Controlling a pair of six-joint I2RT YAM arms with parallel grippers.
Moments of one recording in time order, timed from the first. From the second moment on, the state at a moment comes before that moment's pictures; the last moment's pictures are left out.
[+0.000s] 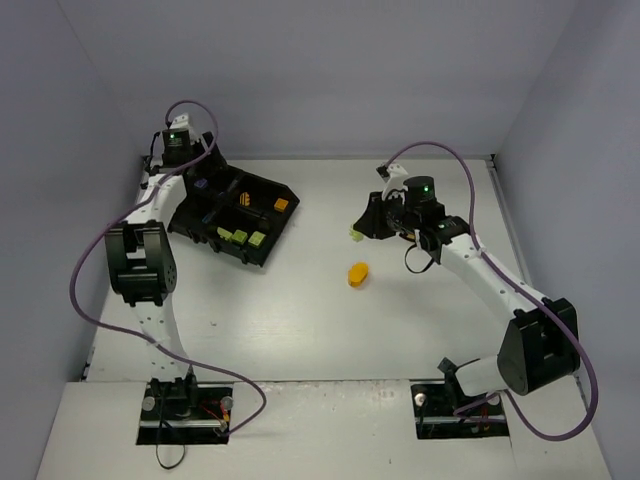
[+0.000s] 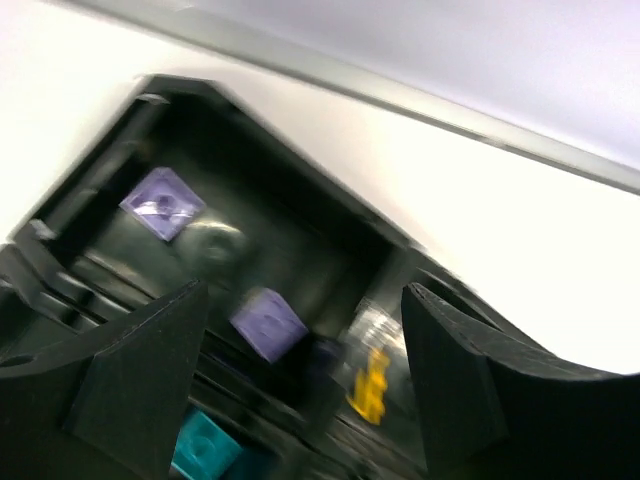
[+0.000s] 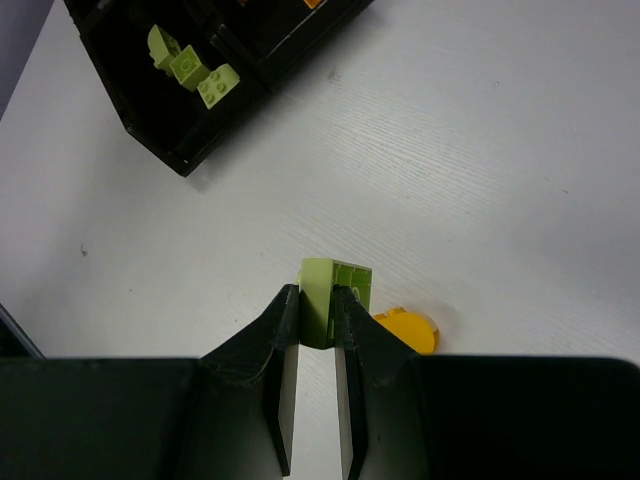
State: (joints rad) left arm 0.05 2.09 1.76 -0.23 0.09 -0.37; right arm 0.37 1.40 1.04 -0.21 -0.38 0.23
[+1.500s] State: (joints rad) left arm -0.57 1.55 1.16 0.21 0.55 0.11; right arm 0.37 1.45 1.21 -0.17 -0.65 0.50
